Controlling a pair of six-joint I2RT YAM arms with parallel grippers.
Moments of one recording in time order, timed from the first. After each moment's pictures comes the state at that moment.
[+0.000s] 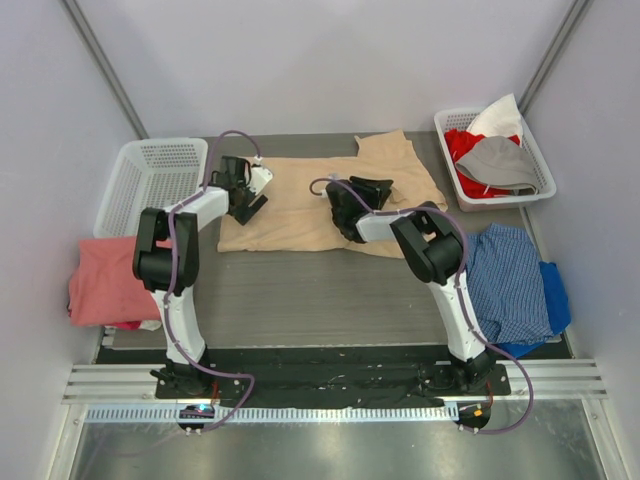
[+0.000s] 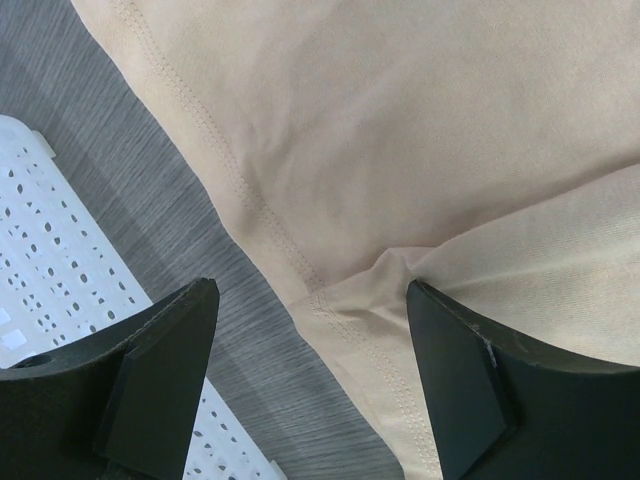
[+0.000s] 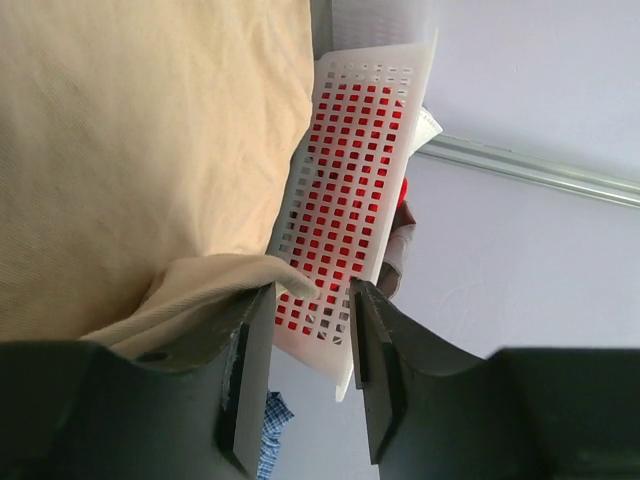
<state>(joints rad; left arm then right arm) -0.17 2.00 1.36 -0.28 -0.13 0.63 0.59 2.29 1.41 0.40 1.10 -1.22</state>
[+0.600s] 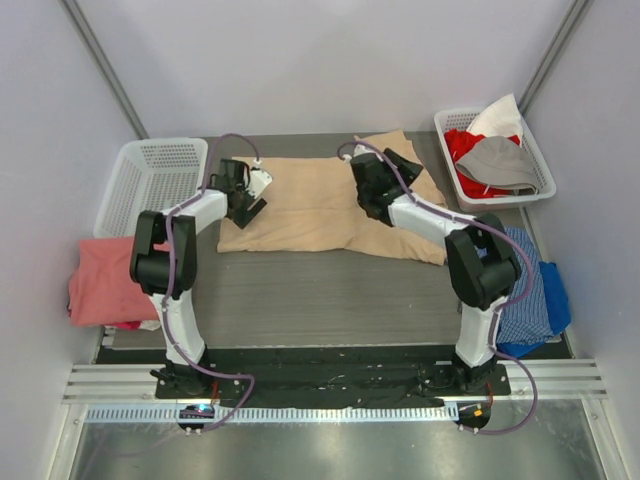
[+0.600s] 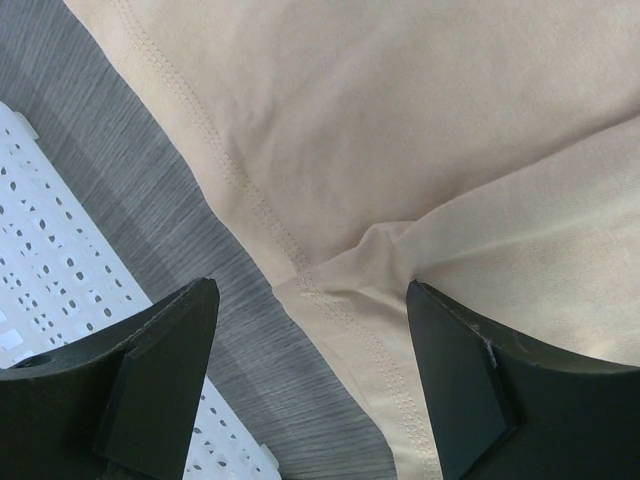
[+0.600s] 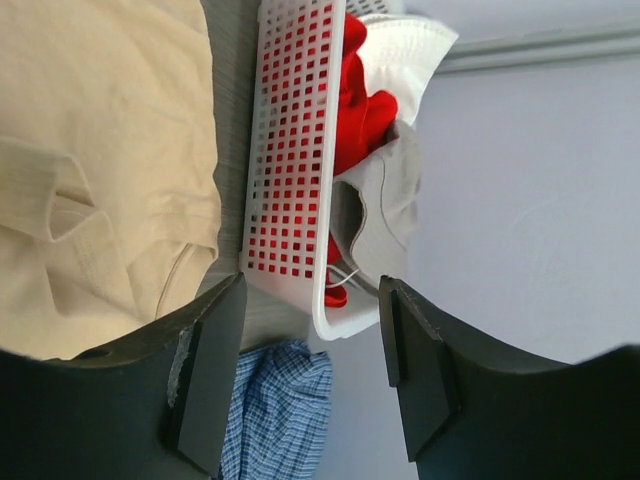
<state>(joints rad) -0.17 1.96 1.32 -0.29 -0.13 0.63 0.53 1.92 1.36 0.01 1.02 -0.77</state>
